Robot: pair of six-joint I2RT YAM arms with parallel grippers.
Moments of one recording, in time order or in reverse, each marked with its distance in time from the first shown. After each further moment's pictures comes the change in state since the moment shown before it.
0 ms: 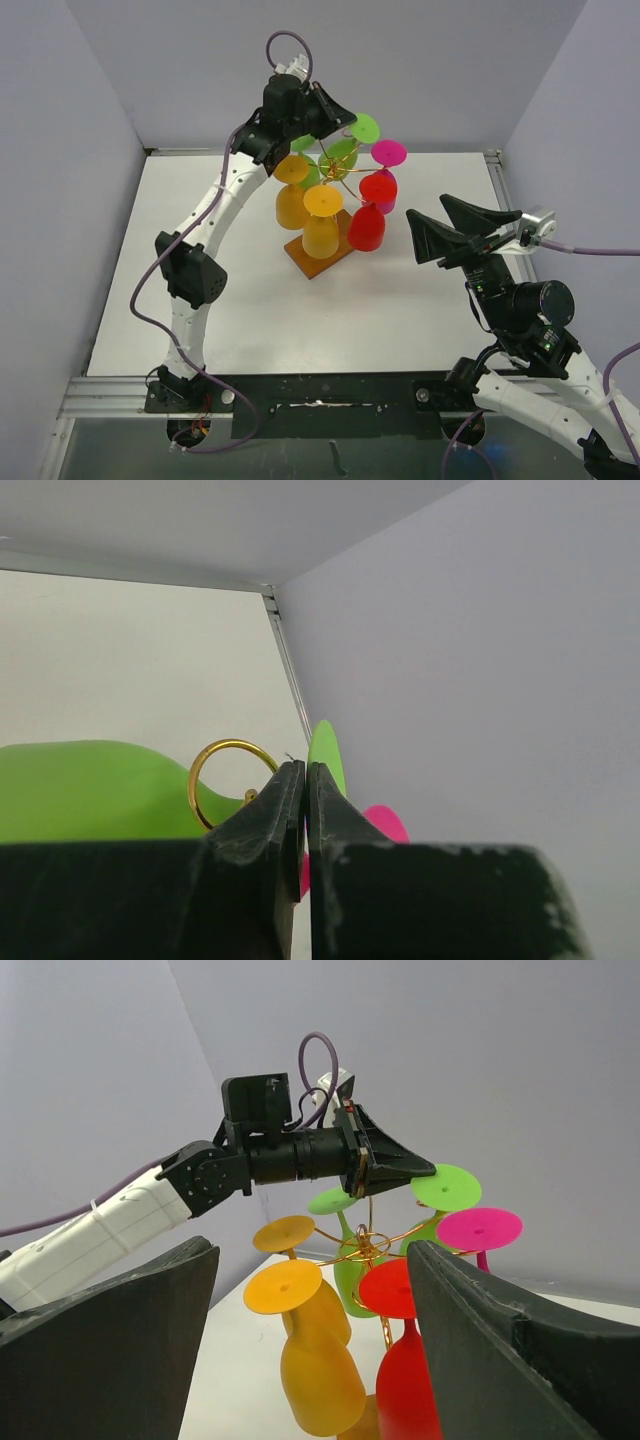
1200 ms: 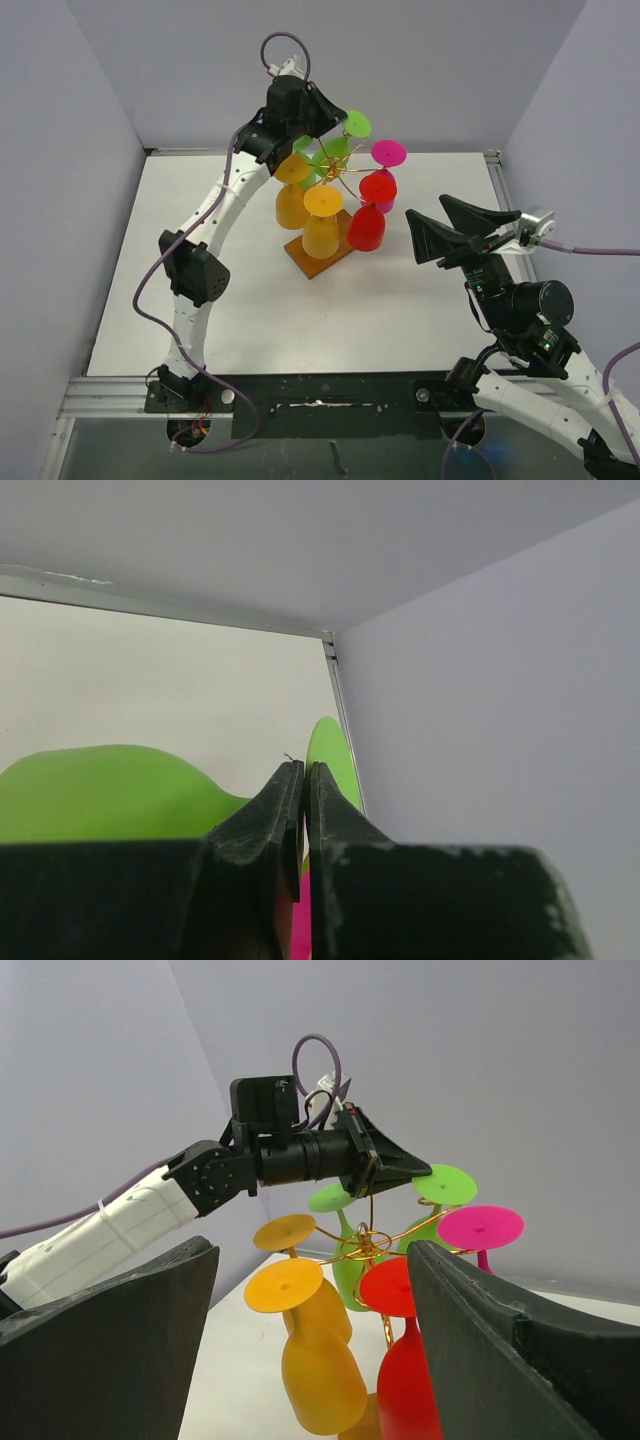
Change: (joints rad) left arm -0.007 0.041 0.040 -0.041 -0.171 0.040; right arm 0.000 0.000 -0.002 0.000 0.000 0.004
